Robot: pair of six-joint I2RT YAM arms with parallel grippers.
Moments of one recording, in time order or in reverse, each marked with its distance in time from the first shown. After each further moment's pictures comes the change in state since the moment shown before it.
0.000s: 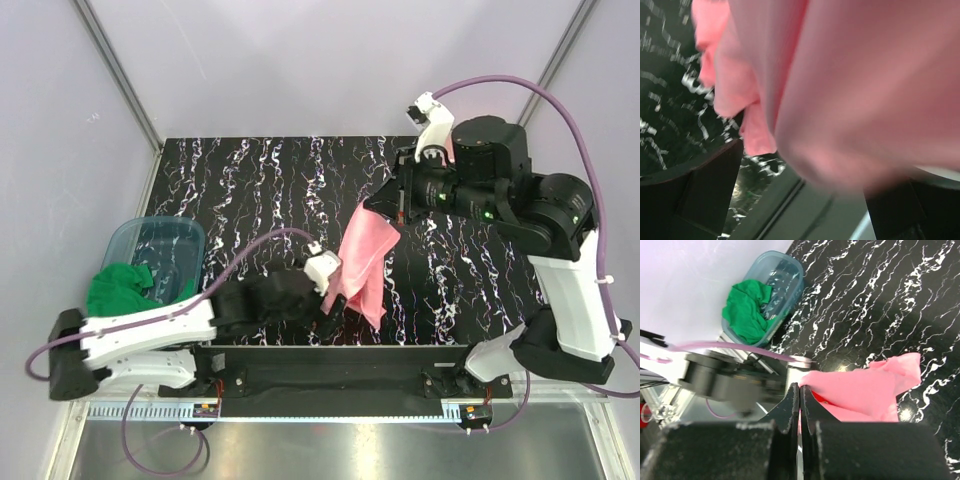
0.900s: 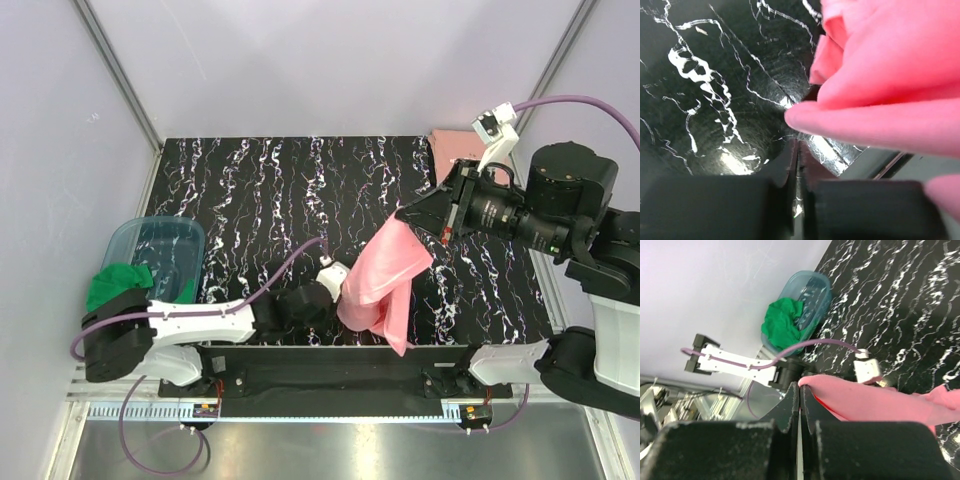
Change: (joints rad) left arm -0.006 0.325 -0.200 0.388 -0.142 -0.063; right arm 0.000 -0.188 -0.061 0.016 -0.016 0.195
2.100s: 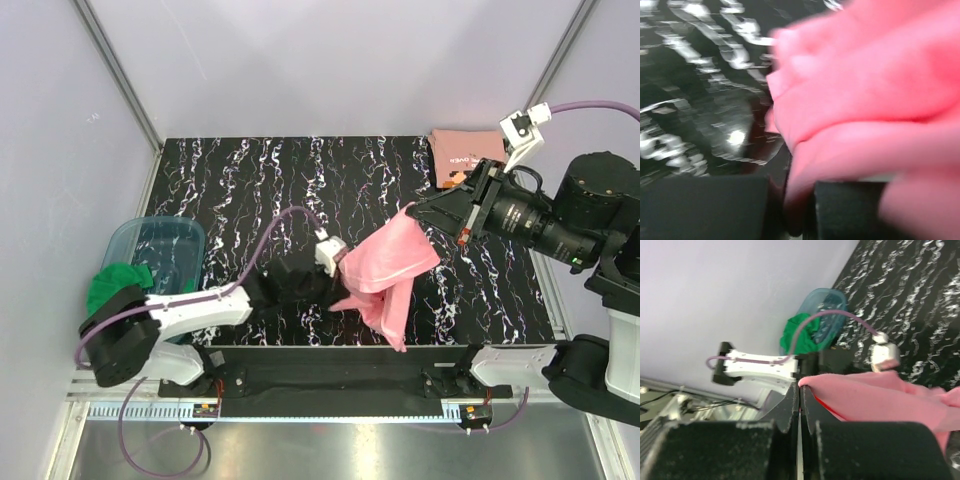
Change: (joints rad) left arm 0.206 0.016 0.014 0.245 0.422 0.064; right arm 0.000 -0.066 -0.024 0.074 0.003 0.069
